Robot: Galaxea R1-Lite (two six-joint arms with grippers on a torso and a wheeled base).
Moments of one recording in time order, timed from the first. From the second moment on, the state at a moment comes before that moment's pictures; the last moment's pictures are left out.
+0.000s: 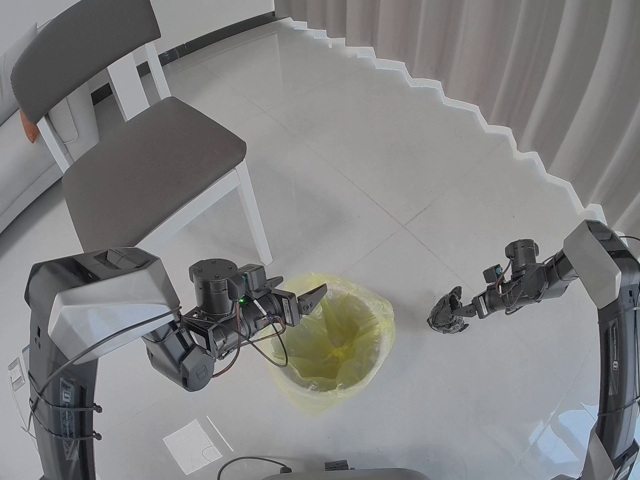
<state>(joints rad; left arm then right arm) -0.44 2.33 -0.88 -1.26 -0.22 -0.21 -0.09 2.59 -1.50 -0.20 0.35 -0.38</state>
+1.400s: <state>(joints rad) -0.42 2.36 -0.82 -1.40 -0.16 -0.21 -0.02 2.61 -1.62 -0.09 0.34 -0.36</state>
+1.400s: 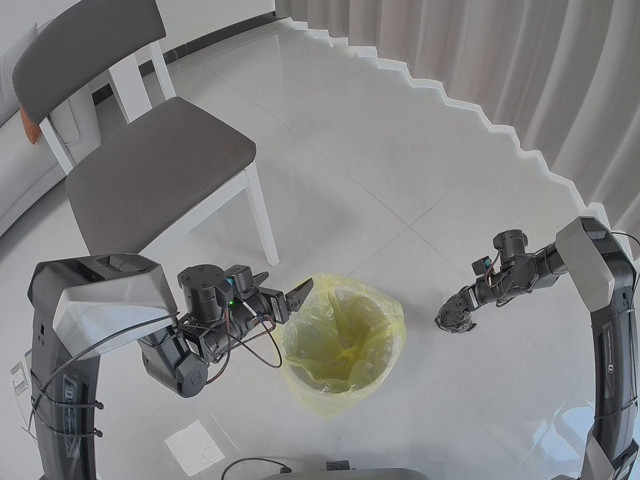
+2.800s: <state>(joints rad) -0.39 2.39 -0.79 -1.45 -0.13 -0.20 -0.03 2.70 -1.74 0.07 0.29 -0.38</state>
